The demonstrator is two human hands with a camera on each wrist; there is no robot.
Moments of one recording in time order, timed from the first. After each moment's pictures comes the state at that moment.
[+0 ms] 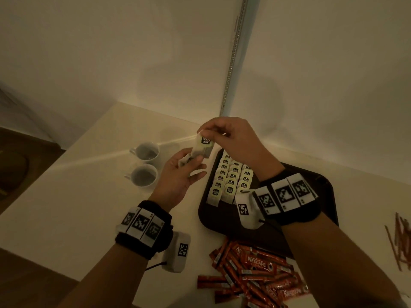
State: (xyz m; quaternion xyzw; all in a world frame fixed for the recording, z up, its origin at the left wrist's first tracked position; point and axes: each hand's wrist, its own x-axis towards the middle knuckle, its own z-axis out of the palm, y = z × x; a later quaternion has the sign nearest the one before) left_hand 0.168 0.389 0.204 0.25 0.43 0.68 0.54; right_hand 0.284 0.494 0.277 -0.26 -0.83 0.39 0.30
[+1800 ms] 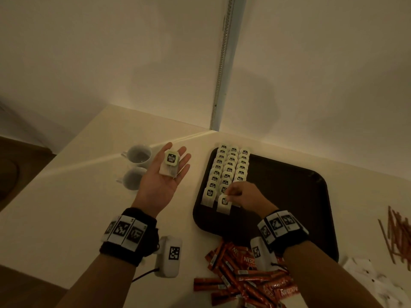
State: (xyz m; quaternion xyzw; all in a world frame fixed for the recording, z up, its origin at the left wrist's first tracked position) left_hand 0.154 0.388 0.201 0.08 0.36 0.72 0.58; right_hand 0.372 0.490 0.132 -0.49 -0.76 0.42 0.01
